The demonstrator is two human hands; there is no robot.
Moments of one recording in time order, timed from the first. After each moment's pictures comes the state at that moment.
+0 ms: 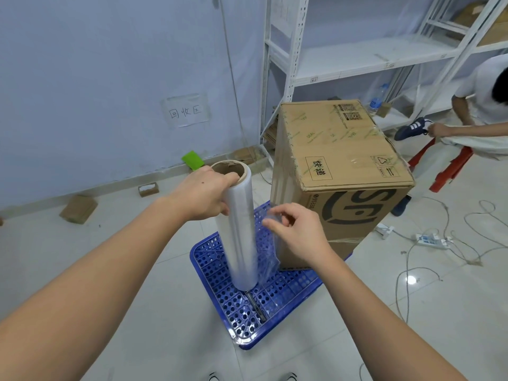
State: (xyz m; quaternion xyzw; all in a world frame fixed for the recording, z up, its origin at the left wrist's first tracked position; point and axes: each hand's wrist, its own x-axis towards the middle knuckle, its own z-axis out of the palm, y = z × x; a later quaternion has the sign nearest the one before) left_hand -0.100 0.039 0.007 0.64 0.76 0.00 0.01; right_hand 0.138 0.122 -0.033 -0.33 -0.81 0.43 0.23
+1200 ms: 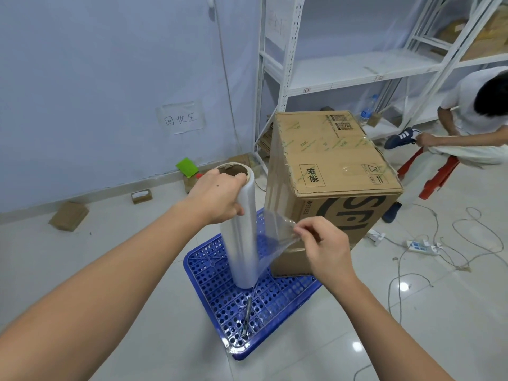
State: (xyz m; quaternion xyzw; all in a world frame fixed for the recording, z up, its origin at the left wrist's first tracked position) left_hand -0.066 0.061 0.020 0.61 0.79 0.00 -0.01; right_hand 0.190 0.120 -0.032 -0.31 -0.84 0.28 0.36
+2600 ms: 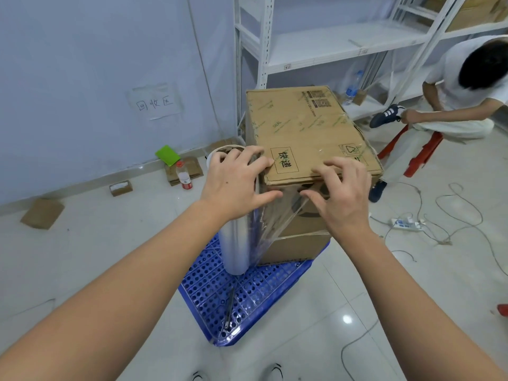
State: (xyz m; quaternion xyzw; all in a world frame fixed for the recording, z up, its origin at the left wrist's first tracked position) left_hand 0.000 0.127 -0.022 0.64 0.74 0.16 -0.15; right_hand 0.219 0.229 -0.029 -0.32 -0.86 -0.05 0.38
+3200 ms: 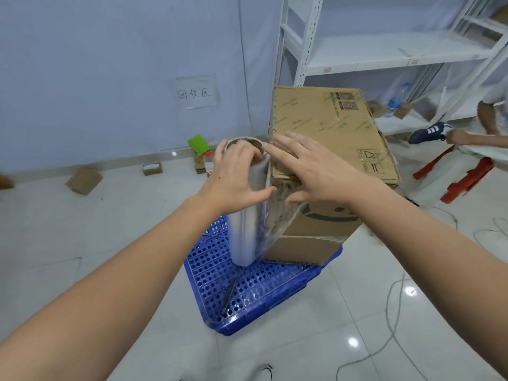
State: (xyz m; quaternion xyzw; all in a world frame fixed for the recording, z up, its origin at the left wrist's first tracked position) left_hand 0.000 0.098 -0.034 0.59 0.74 0.32 -0.09; right_hand 0.158 0.257 0.025 -0.02 -0.99 -0.11 0.02
